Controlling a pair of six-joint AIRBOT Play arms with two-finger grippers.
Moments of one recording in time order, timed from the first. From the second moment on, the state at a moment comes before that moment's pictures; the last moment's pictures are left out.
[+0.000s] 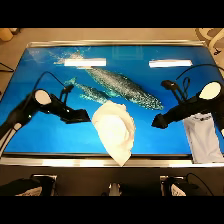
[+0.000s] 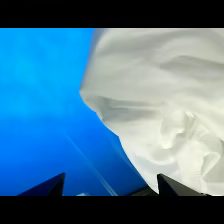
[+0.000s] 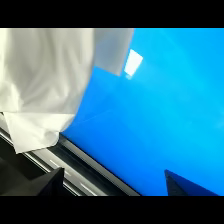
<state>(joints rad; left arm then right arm) -0.29 -1.32 1.06 1.04 -1.19 -1.60 -0.03 -1.14 1.11 -1.12 1.52 0.99</state>
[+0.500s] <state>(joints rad) -0.55 -1.39 0.89 0.86 -1.06 -1.60 -0.03 -1.14 0.92 -1.06 1.43 0.93</state>
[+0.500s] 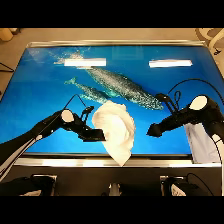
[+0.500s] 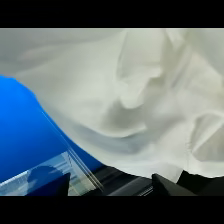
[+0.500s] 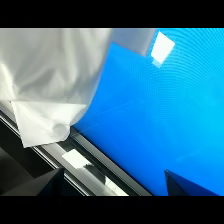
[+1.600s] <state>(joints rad) -0.72 -1.48 0.86 0.83 -0.89 -1.65 0.19 -1.35 0.89 -0.85 1.25 0.83</state>
